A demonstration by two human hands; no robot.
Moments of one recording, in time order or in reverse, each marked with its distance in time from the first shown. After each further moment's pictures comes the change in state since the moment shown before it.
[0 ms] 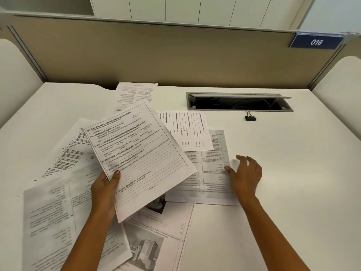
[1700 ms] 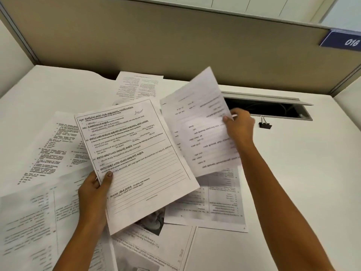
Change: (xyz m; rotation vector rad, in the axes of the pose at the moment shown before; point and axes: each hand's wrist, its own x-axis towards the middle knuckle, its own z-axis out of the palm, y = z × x) left_hand 0.022 0.004 0.011 0.104 0.076 0.078; right_hand 0.125 -0.131 -0.023 0.349 -0.070 -0.103
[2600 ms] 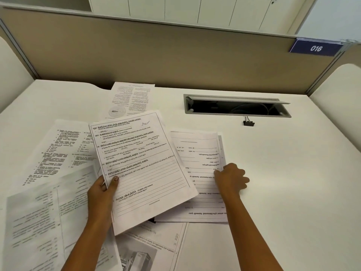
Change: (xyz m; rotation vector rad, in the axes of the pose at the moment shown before) left_hand -0.018 -0.012 -0.001 0.044 -0.062 -0.004; right_hand -0.120 0.071 0.010 -0.380 -0.021 0.515
